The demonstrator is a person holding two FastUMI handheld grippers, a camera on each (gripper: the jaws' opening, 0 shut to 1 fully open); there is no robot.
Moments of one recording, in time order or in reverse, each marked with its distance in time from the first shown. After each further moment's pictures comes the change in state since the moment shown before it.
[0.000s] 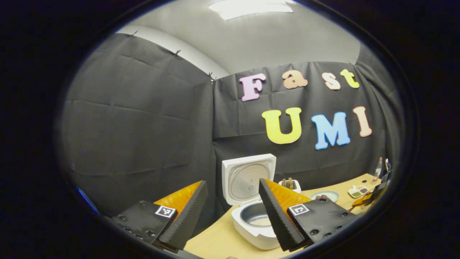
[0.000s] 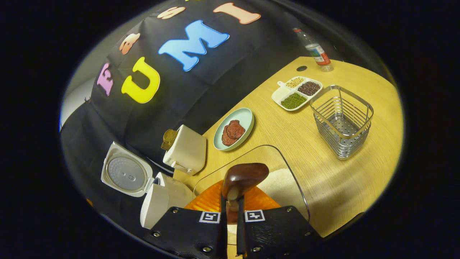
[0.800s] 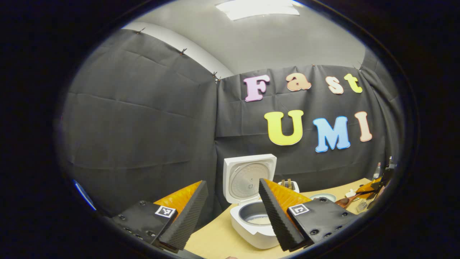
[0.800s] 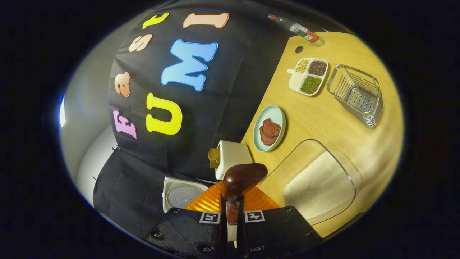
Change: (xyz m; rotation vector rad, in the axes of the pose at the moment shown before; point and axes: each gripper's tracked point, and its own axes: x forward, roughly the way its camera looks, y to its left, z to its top) left arm -0.015 0.013 -0.007 -0.054 0.005 0.023; right arm -0.035 0.092 0.040 0.338 0.014 0.303
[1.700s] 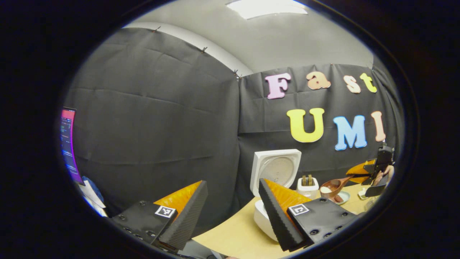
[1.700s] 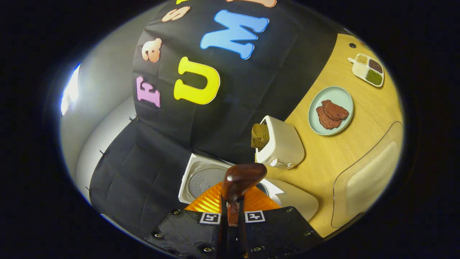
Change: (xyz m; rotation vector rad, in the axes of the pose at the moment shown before) left arm -0.043 0.076 -0.014 -0.008 0.038 0.172; right arm 0.087 0.117 -0.084 -0.212 0.163 0.149
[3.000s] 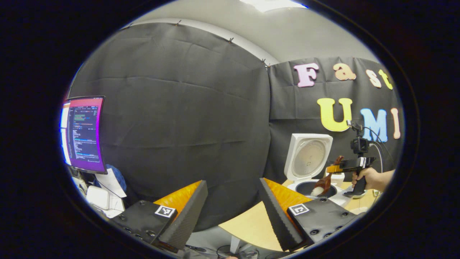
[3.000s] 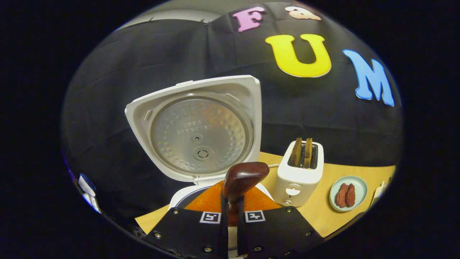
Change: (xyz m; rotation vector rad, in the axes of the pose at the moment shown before) left arm -0.046 0.081 -0.049 -0.024 0.101 0.221; right arm 0.160 0.011 -0.112 -1.087 0.195 -0.129
